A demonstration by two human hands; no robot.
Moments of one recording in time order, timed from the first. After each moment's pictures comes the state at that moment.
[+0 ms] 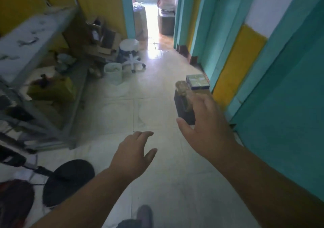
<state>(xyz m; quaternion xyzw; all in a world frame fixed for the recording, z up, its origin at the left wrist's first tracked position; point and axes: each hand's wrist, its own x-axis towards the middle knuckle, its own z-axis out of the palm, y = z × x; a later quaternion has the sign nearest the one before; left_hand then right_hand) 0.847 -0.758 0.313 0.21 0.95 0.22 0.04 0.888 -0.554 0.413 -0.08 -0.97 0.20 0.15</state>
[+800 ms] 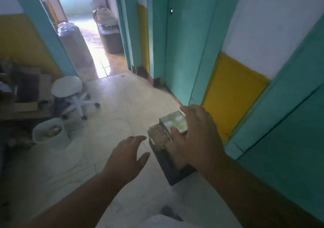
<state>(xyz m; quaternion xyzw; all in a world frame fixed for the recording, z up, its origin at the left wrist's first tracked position) 0.233 -0.489 0.300 0.35 0.91 0.20 0.09 0.350 -0.319 0.388 -0.26 -0.93 0.18 0.20</state>
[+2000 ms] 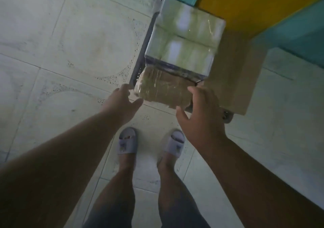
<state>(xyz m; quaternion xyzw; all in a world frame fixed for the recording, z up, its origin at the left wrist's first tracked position) -0.243 -0.226 -0.180 0.46 0.77 0.01 0.44 -0.024 -0.226 -0.119 -0.66 -0.71 0.25 0.02</state>
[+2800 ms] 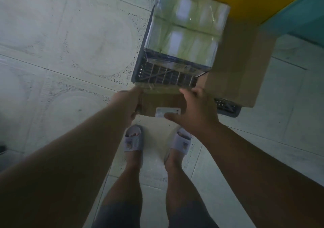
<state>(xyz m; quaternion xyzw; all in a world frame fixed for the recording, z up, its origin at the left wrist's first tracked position) -0.215 -0.225 -0.174 0.04 0.80 0.18 0.58 -0.016 -0.224 -0.165 -0.64 -0.69 0.32 -0.13</state>
